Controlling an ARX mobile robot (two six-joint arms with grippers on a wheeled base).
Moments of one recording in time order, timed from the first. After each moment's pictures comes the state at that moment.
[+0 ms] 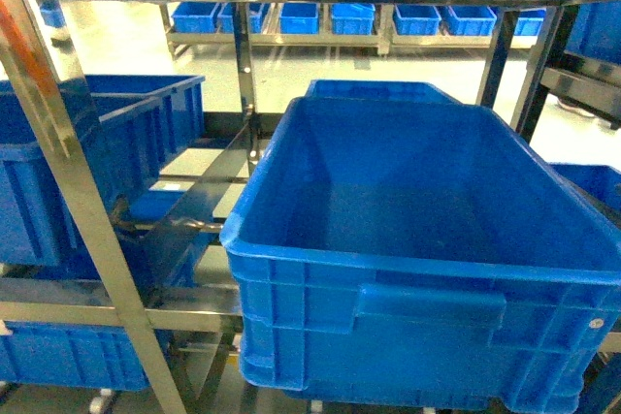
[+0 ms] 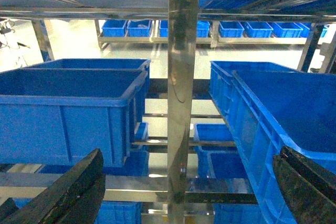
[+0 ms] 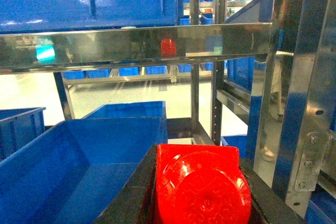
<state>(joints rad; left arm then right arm) 0.00 0.01 0.01 0.00 0.00 0.00 0.07 0.35 0.02 0.49 0.16 0.06</state>
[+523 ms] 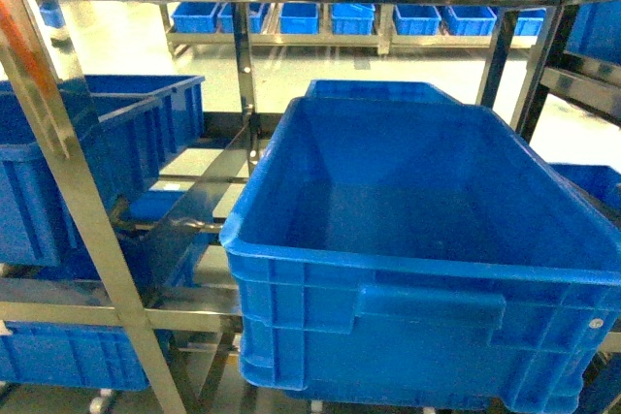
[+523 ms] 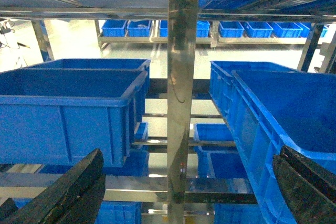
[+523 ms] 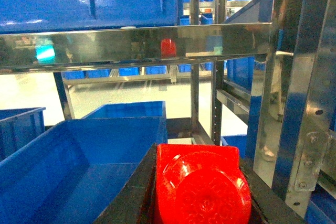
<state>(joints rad) 0.00 0.01 0.01 0.00 0.00 0.00 0.07 0.35 0.02 0.49 0.16 0.06</state>
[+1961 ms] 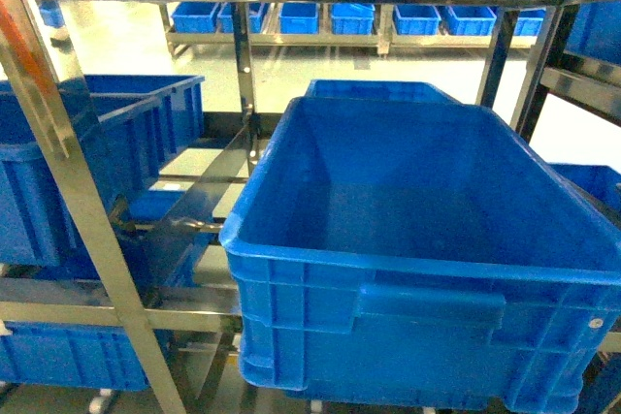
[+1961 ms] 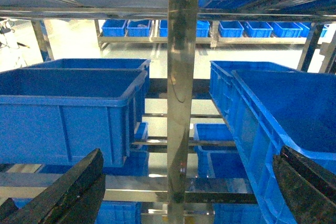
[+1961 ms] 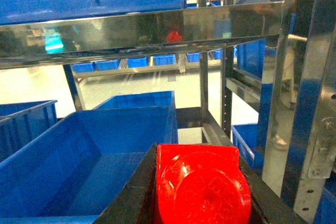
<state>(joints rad) 0.00 0.01 0.01 0.00 0.00 0.00 0.04 0.35 0.02 0.44 0.10 0.11</state>
